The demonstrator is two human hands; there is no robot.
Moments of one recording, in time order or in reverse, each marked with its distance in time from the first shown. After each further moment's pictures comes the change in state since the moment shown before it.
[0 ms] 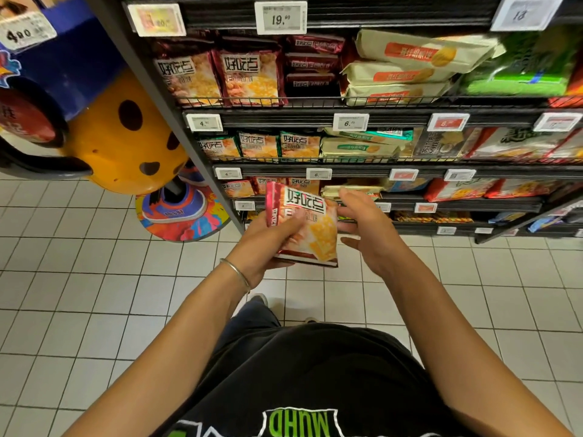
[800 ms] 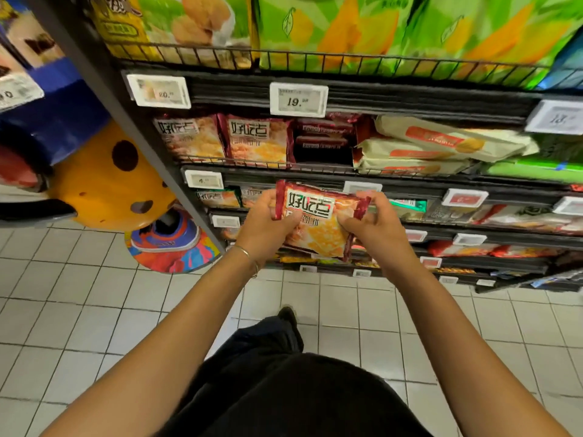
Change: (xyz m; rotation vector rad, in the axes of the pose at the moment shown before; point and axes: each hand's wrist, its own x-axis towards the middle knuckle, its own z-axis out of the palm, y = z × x) left_hand 0.151 0.106 -0.026 0.166 0.163 0.349; right_hand 0.115 -0.102 -0.001 -0.162 0.057 -0.306
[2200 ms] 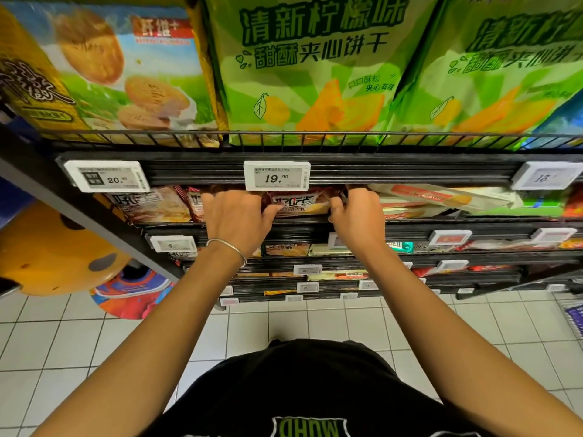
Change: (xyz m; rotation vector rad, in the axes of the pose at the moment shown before) left_hand 0.126 0.069 -0.017 1.346 0.295 0.411; right_hand 0.135 -0.061 0.017 -0.797 0.346 -0.129
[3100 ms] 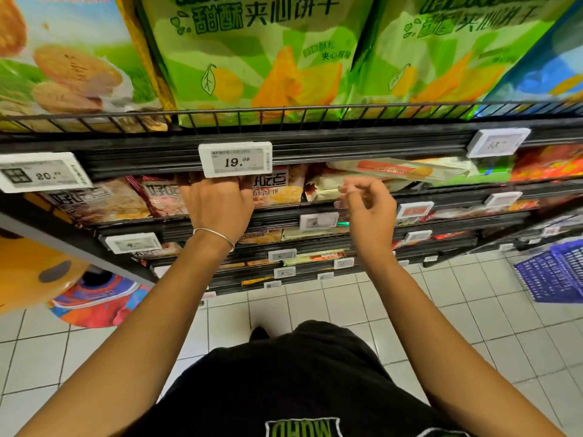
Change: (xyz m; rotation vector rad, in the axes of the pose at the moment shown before) left_hand 0.005 0.027 0.021 -0.288 0.052 -0.116; right_hand -0.043 0.053 -0.019 0.725 0.308 0.040
